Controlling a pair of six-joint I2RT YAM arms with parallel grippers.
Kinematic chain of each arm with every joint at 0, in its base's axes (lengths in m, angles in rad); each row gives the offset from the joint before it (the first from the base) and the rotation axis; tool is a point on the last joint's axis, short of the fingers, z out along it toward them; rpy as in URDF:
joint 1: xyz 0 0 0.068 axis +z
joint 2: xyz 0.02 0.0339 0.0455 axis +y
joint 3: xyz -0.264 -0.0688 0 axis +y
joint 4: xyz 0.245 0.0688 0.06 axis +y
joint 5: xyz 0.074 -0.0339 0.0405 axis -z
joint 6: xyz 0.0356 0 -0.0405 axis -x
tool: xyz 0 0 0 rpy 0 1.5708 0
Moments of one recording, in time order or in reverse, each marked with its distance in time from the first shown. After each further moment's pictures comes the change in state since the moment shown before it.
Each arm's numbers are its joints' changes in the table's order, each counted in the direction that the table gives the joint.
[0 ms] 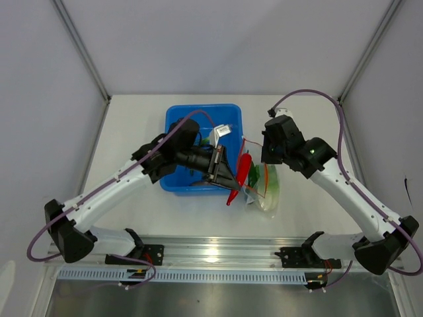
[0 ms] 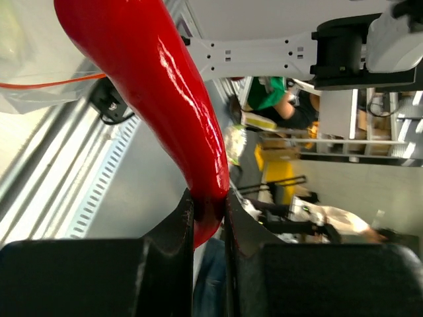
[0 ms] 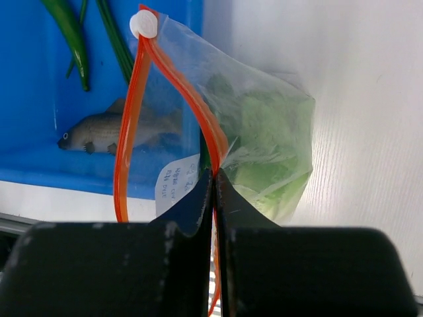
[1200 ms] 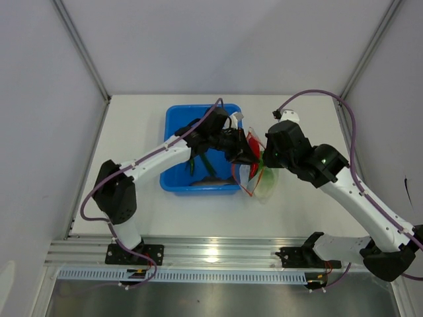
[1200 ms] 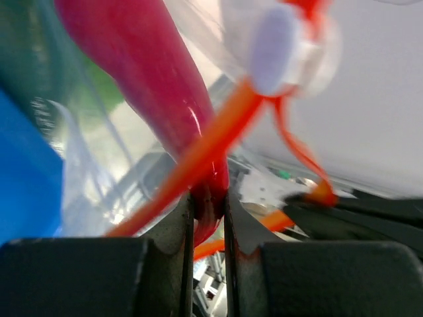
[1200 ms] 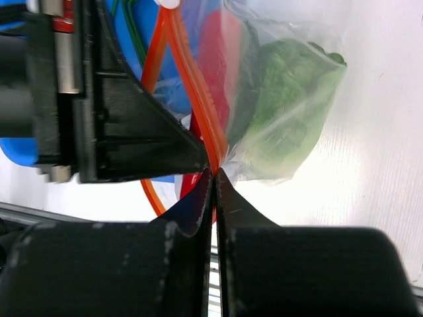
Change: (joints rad) left arm 0.067 0.461 -0.181 -0.167 -0.162 0.183; right arm 0.108 -0.077 -0.044 0.062 0.092 -0.079
